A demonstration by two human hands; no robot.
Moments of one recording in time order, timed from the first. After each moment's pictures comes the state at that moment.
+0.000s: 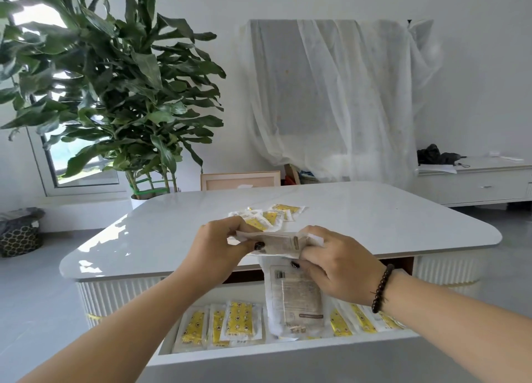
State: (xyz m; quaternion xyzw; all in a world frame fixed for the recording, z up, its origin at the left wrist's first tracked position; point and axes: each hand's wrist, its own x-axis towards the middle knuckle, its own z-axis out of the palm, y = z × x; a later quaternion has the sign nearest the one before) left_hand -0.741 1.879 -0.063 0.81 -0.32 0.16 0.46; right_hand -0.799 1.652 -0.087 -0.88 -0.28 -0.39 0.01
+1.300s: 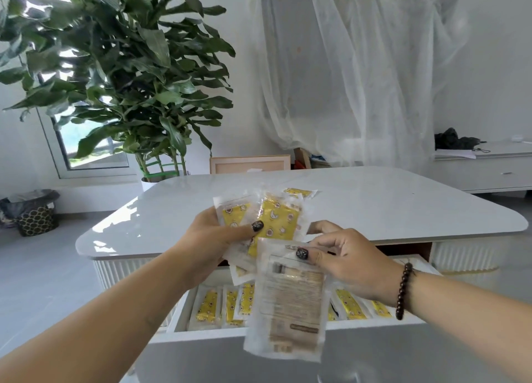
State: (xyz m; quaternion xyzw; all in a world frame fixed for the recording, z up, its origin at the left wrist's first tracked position) left_hand -0.754 1.902 -0.055 0.71 -0.13 -0.10 0.68; right_hand -0.818 1.694 -0.083 -0.87 -0.11 -0.11 0.47
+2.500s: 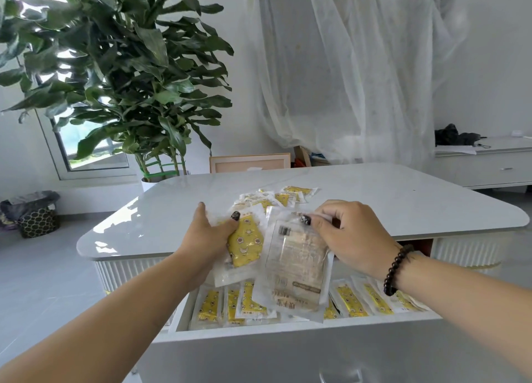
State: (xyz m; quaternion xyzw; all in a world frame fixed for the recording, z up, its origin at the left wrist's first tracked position) left_hand -0.739 1.902 -0.067 0.76 -0.02 -0.02 0.65; right_hand -0.806 1.690 -0.067 -0.89 -0.08 -0.32 0.31
